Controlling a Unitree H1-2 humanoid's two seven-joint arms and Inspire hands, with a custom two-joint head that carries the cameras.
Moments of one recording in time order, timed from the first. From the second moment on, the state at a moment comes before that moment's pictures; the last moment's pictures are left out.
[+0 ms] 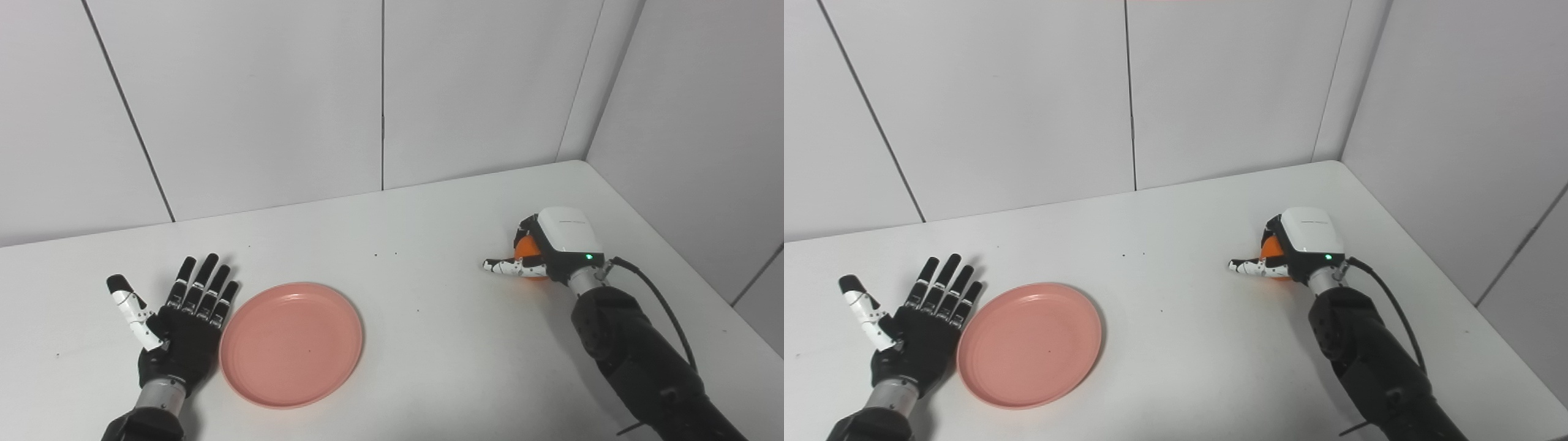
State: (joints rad) left arm -0.29 -0.02 0.18 0.15 -0.82 0.40 -0.06; right arm -0.32 -0.52 0.13 0.22 -0.84 0.19 -0.07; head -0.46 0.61
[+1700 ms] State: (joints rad) left arm -0.25 -0.15 0.17 0.08 -0.70 0.40 -0.04; right arm -0.47 -0.25 0.36 -0.14 -0.89 0.11 0.14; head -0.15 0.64
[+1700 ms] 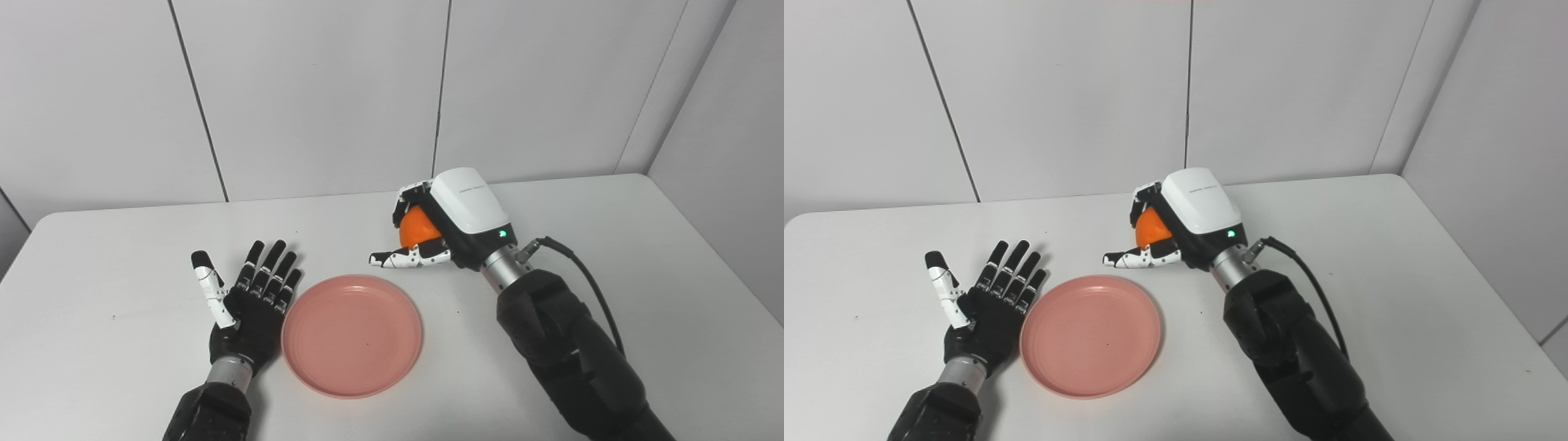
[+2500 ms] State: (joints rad) left arm -0.25 -0.18 0.16 0.07 -0.65 0.39 -0.04; right arm -0.45 -0.18 0.43 -0.08 -0.89 0.09 0.10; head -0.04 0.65
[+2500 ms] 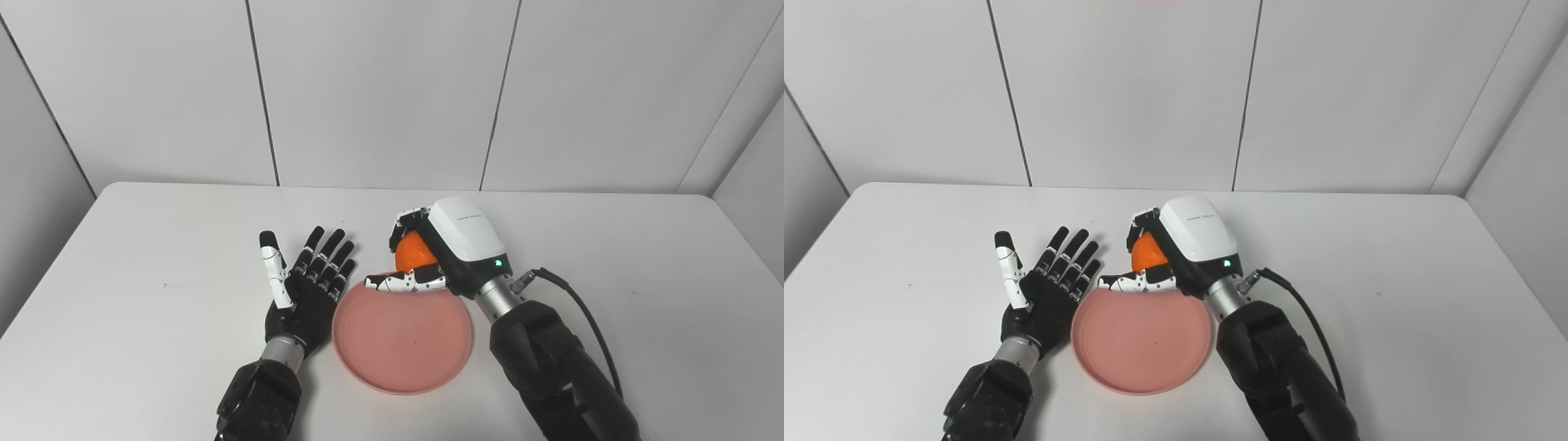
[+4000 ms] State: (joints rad) left arm -0.25 -0.18 0.15 0.09 -0.65 0.37 -0.05; right arm -0.43 -0.17 0.54 0.10 -0.97 0.04 0.07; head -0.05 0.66
